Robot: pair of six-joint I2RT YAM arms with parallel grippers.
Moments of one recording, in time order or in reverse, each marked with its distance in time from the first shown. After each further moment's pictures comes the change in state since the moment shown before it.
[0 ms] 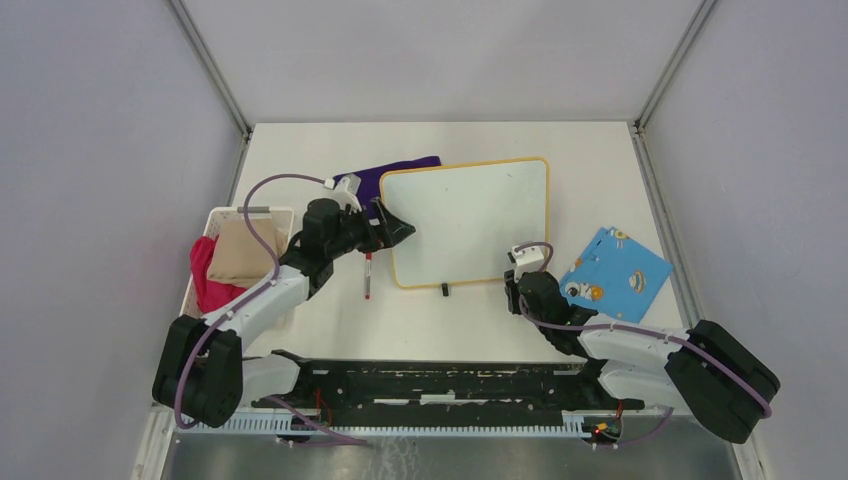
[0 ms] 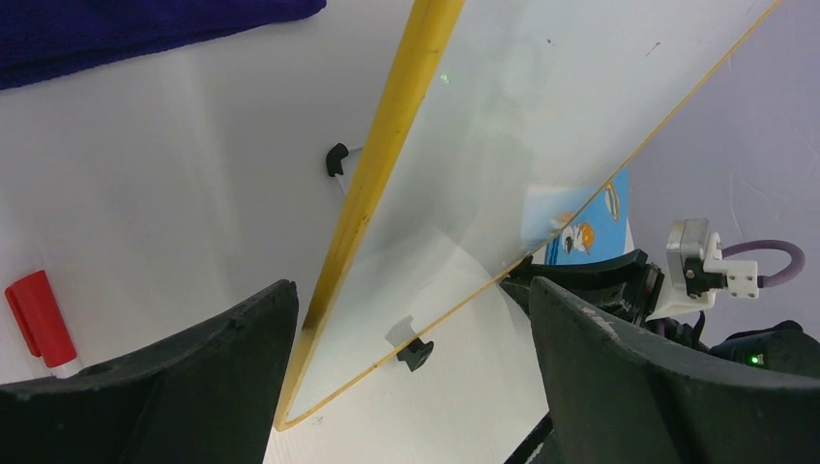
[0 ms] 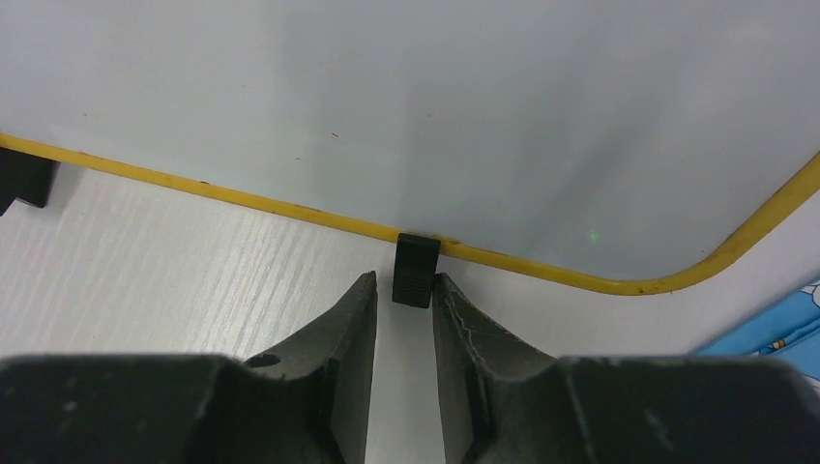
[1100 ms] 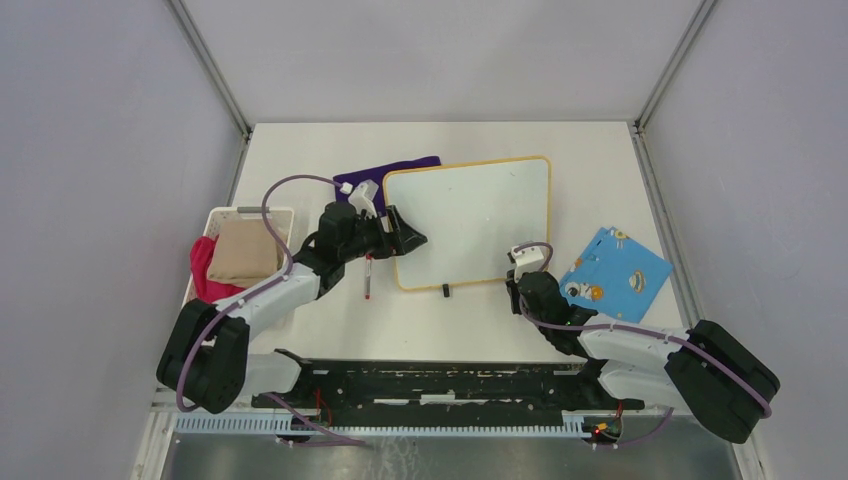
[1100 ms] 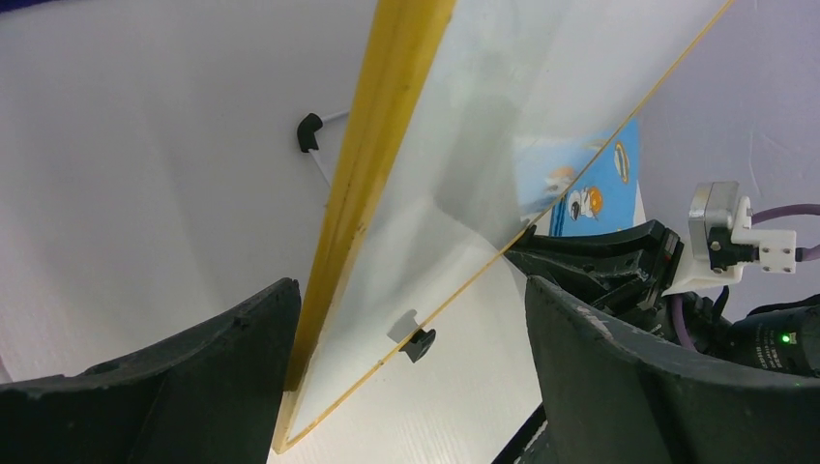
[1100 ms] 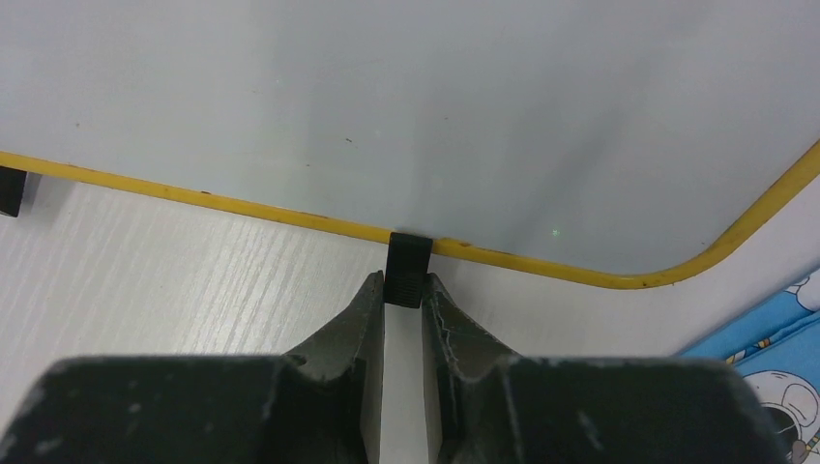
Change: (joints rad) left arm -0.089 0.072 0.003 0.027 -0.011 0.002; right arm 0.002 0.002 0.000 0.000 0.003 -0.011
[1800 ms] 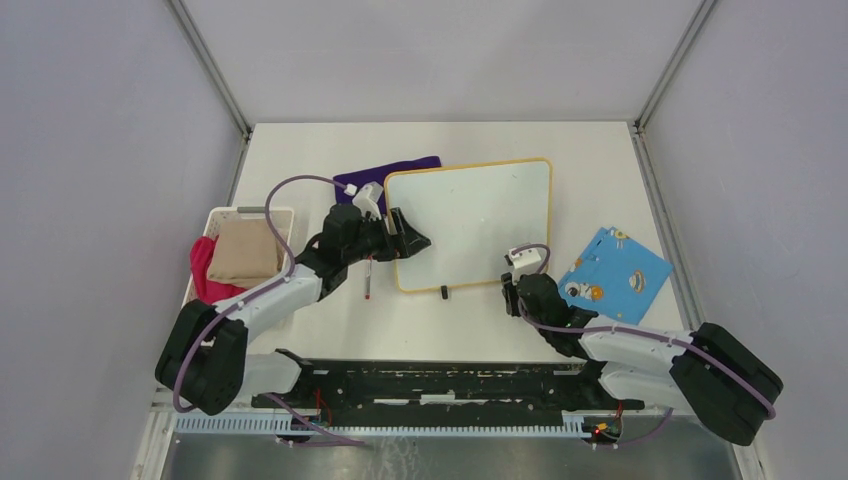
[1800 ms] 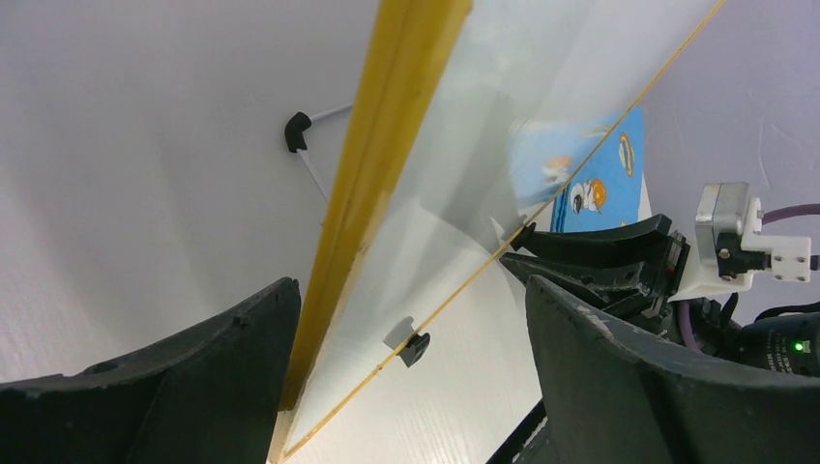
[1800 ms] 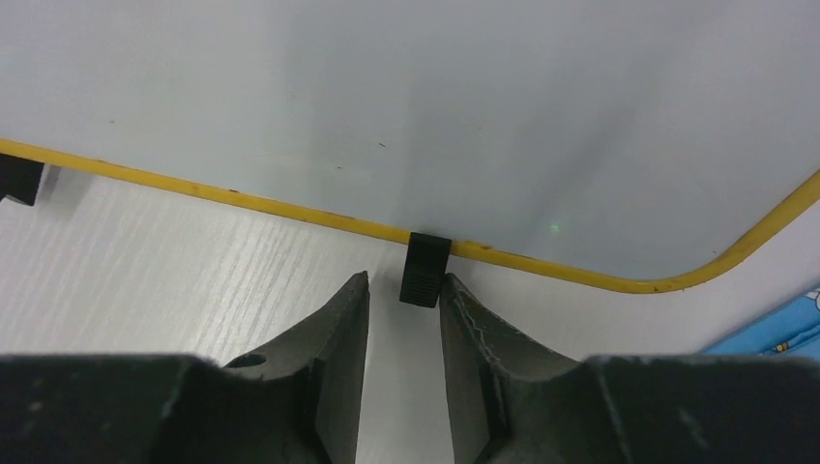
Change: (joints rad) left arm -0.036 0.004 0.006 -0.012 -0.027 0.000; right arm 0.025 -0.014 0.000 -0.015 0.010 -0.006
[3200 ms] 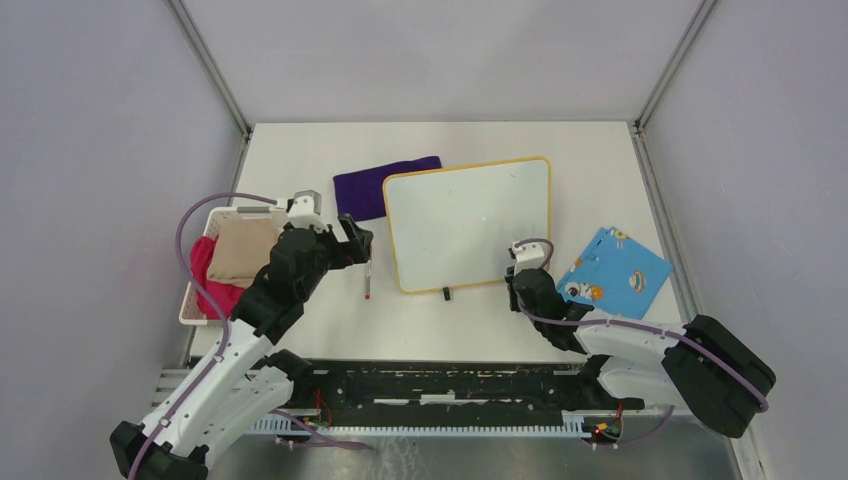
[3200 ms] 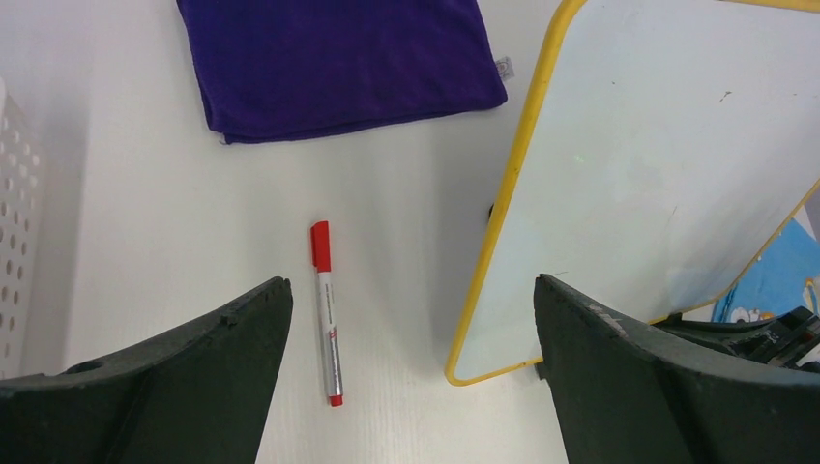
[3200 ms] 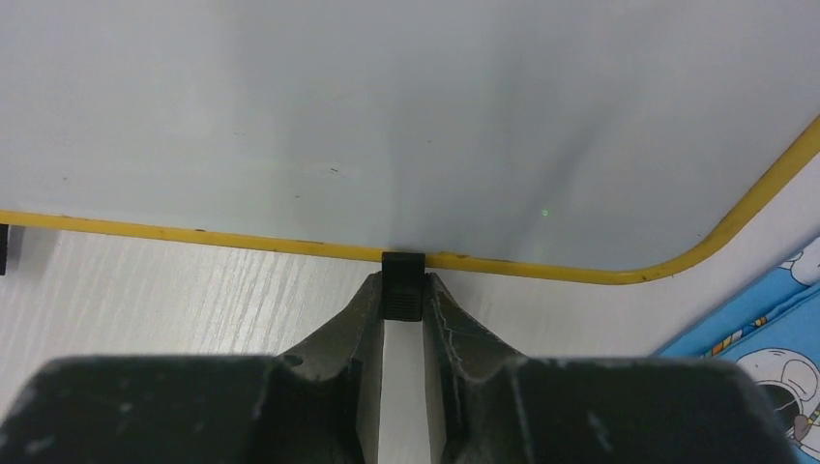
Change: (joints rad) left arm -0.010 -0.575 0.021 -0.507 -0.558 0.186; right arm -0.024 0.045 0.046 -0.048 0.051 0.073
